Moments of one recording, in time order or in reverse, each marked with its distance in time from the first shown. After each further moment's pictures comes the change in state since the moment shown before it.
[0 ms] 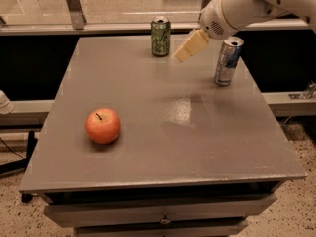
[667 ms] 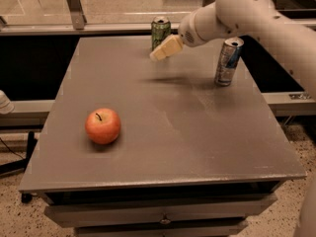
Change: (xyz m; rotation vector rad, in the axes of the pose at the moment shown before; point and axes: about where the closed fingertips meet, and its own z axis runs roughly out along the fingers) arm -0.011 -0.025 0.091 0.040 -0.112 0.109
